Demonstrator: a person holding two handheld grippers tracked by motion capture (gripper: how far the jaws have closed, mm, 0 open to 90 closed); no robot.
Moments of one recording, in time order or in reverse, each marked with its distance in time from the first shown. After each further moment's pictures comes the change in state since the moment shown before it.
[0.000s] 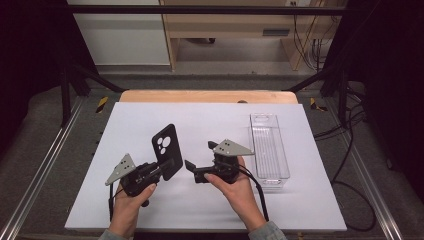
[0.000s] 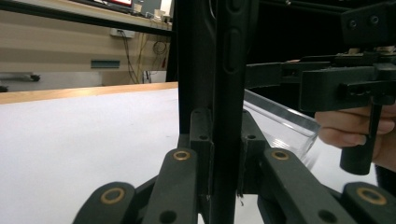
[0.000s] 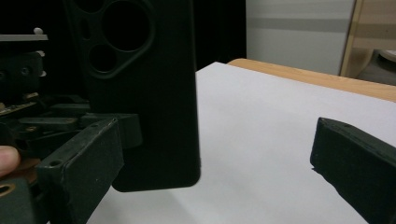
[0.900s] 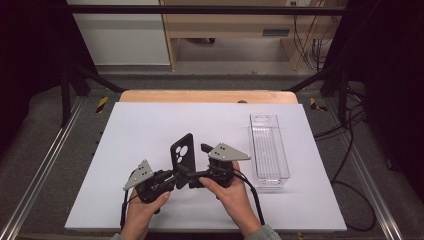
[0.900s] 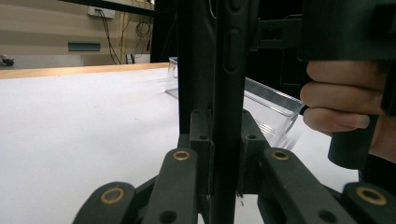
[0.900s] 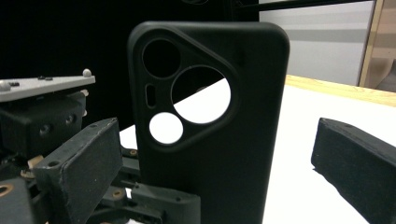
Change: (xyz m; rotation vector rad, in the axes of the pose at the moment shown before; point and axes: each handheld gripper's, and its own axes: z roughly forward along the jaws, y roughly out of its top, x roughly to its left) left arm -0.027 -0.015 0.022 0.076 -0.040 0.007; right arm 0.018 0.000 0.002 -0.052 0.050 0.012
